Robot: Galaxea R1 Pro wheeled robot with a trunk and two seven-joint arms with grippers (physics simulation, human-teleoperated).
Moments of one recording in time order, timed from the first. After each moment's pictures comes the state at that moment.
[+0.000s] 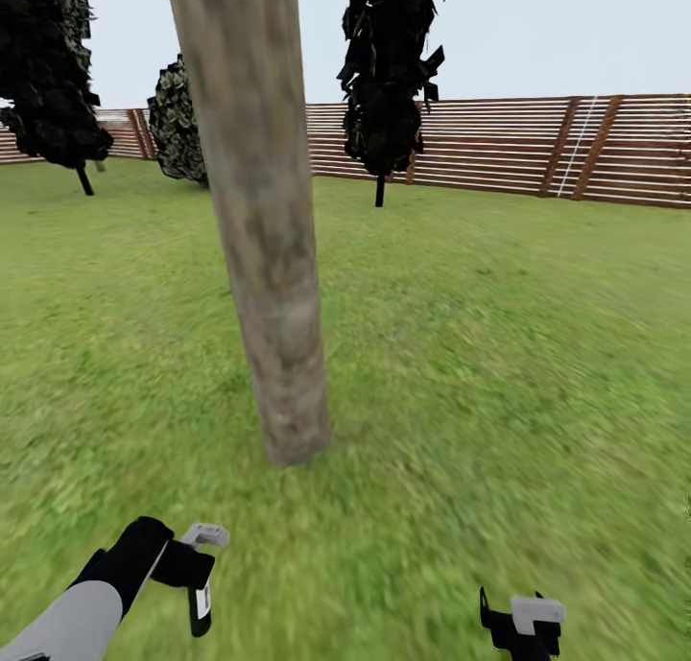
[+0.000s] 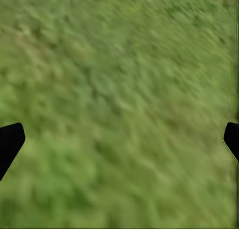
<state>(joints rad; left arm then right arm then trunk) -0.65 0.13 0.30 -0.42 -0.62 0.61 -0.63 -0.40 -0.06 -0.07 -0.11 0.18 -0.68 -0.28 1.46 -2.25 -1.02</state>
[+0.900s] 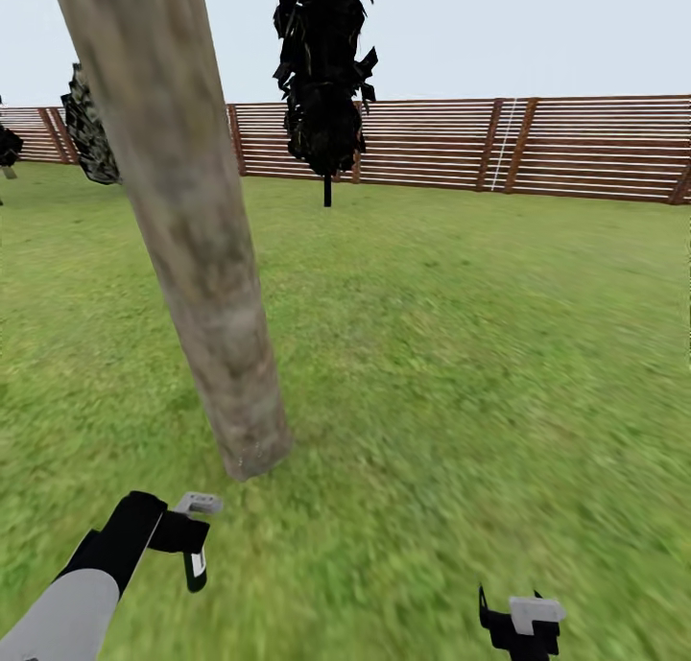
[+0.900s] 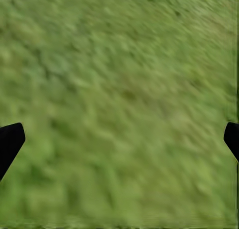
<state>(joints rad) -0.65 0.13 0.31 -0.60 -0.62 0.67 -0.63 -0.40 -0.06 -0.07 -0.11 0.18 -0.68 -0.27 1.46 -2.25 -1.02</state>
